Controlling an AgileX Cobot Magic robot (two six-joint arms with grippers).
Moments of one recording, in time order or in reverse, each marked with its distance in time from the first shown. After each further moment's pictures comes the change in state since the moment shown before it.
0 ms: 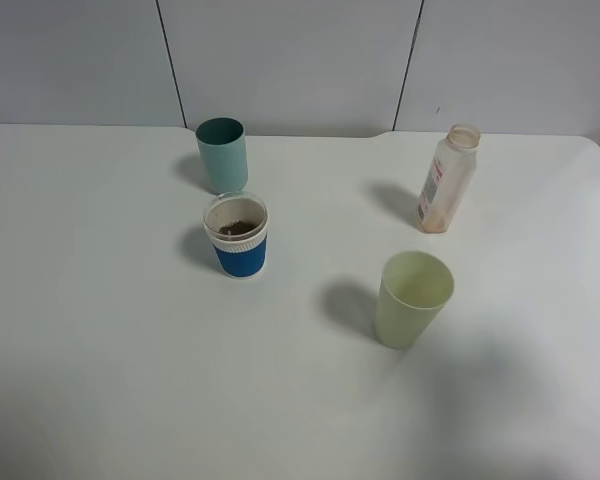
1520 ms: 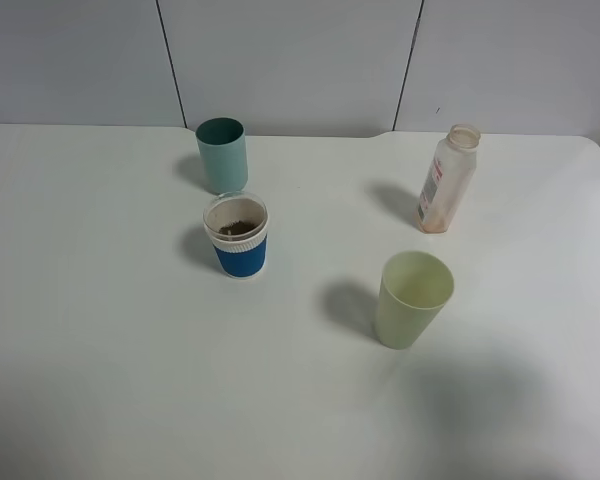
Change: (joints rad) left arm 0.000 0.000 0.000 0.000 0.000 0.000; right arm 0.000 -0.001 -0.023 0.123 0.214 -0.146
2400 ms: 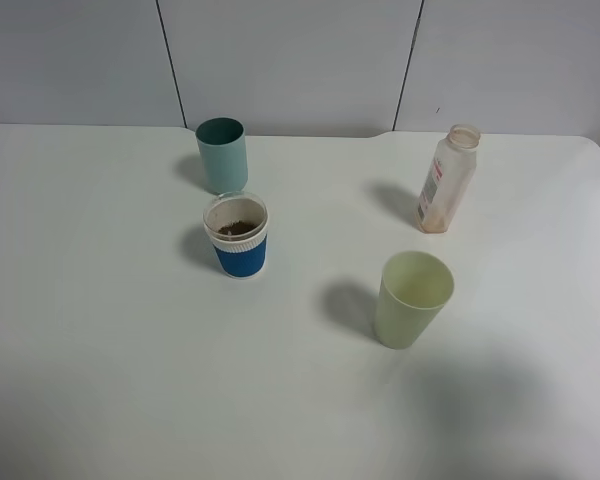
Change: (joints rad) left arm 0.000 0.000 0.000 0.000 0.000 0.000; right arm 0.000 0.000 0.002 0.000 -0.001 0.000
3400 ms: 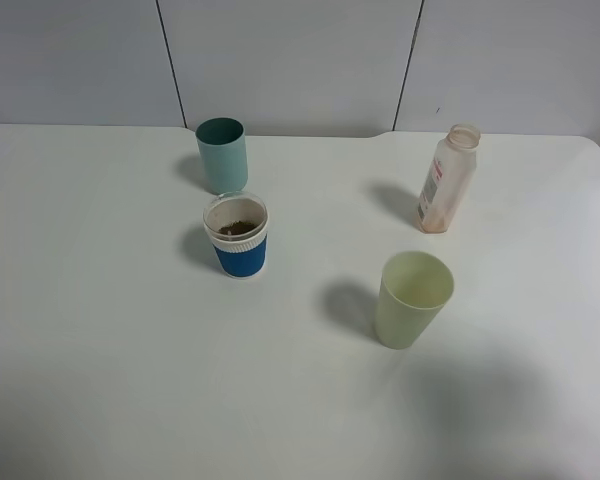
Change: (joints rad) left arm 0.000 0.000 0.000 0.000 0.000 0.000; right arm 0.000 0.000 0.000 0.000 0.000 0.000
